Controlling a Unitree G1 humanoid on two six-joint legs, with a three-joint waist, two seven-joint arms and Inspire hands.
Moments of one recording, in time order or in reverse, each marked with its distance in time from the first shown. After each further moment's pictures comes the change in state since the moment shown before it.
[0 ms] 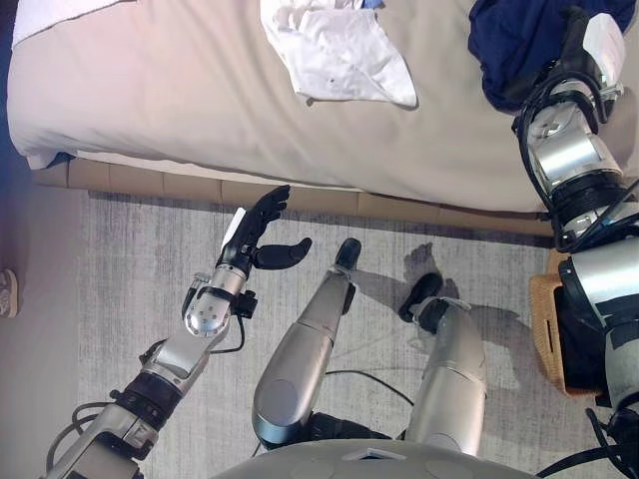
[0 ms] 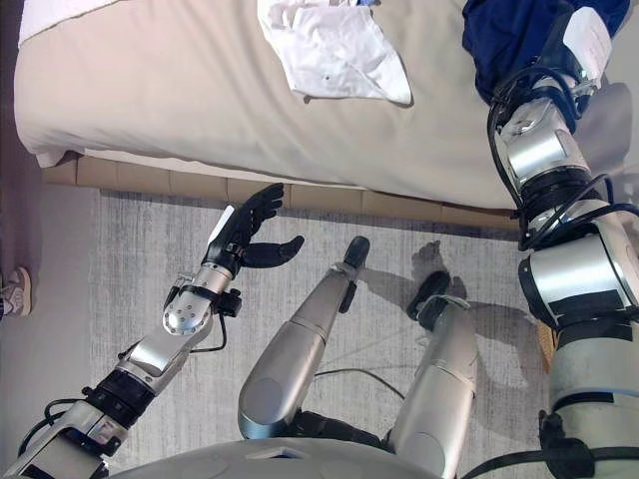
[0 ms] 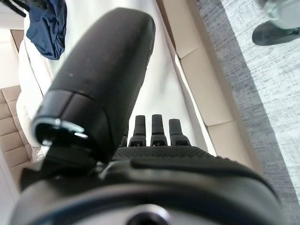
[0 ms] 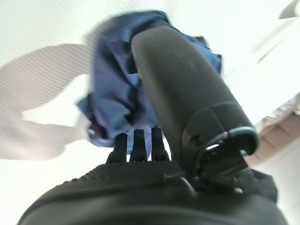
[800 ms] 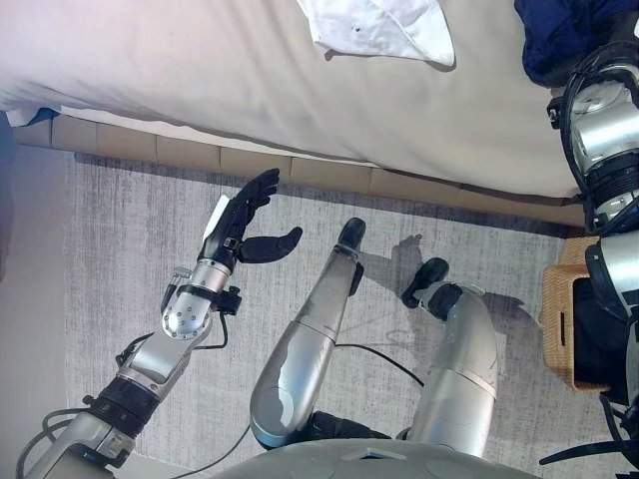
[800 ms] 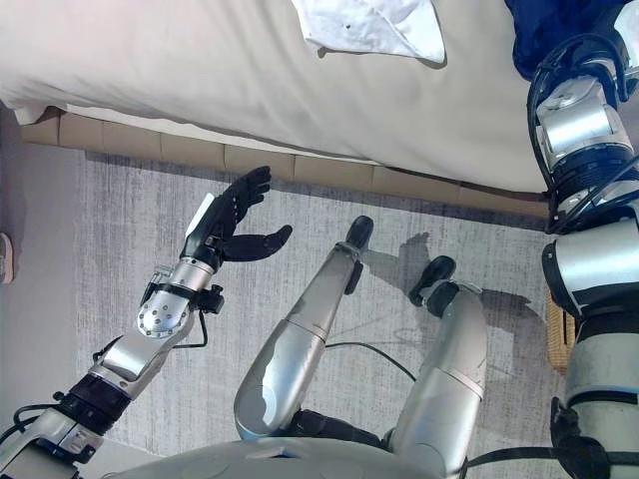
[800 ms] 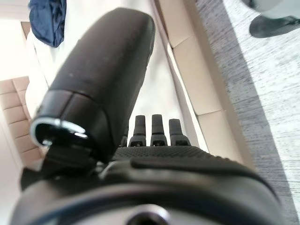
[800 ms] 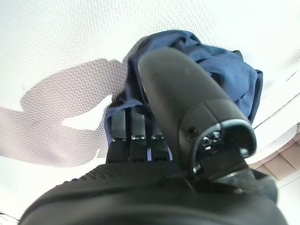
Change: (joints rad) left arm 0.041 0.093 0.060 -0.071 -0.032 -0.063 -0.002; right arm -0.092 -0.063 0.040 0.054 0.120 0.077 0.030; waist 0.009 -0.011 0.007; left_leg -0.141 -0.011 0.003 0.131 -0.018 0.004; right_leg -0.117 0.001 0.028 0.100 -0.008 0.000
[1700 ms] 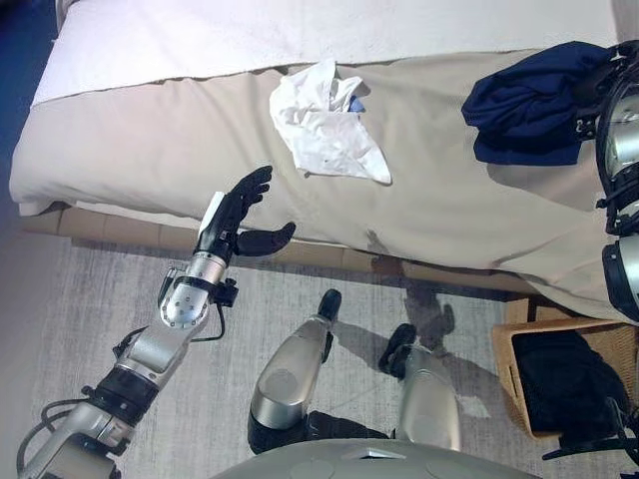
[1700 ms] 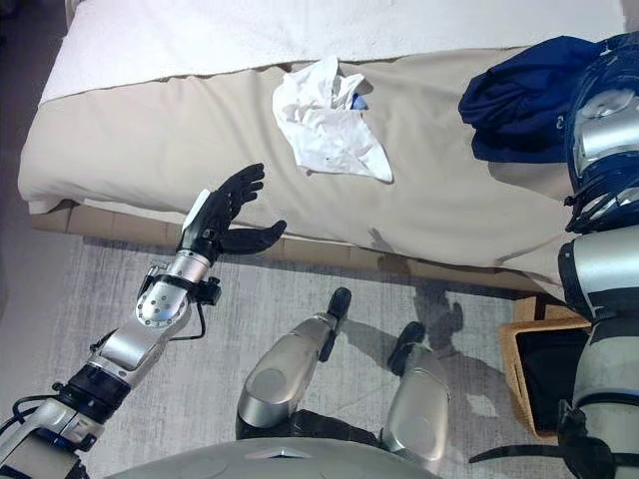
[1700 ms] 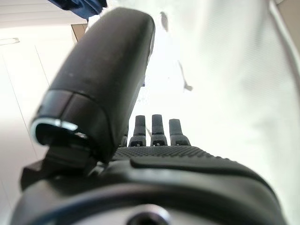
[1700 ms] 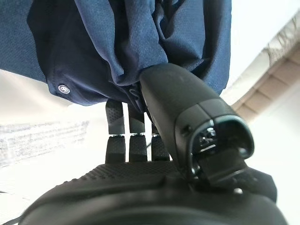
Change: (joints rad) left arm -0.060 -0.003 0.003 0.048 0.002 0.094 0.001; right arm 0.004 -0.063 -0.068 0.144 0.055 -0.103 0.146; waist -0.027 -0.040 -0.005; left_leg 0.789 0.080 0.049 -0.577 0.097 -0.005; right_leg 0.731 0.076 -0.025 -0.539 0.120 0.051
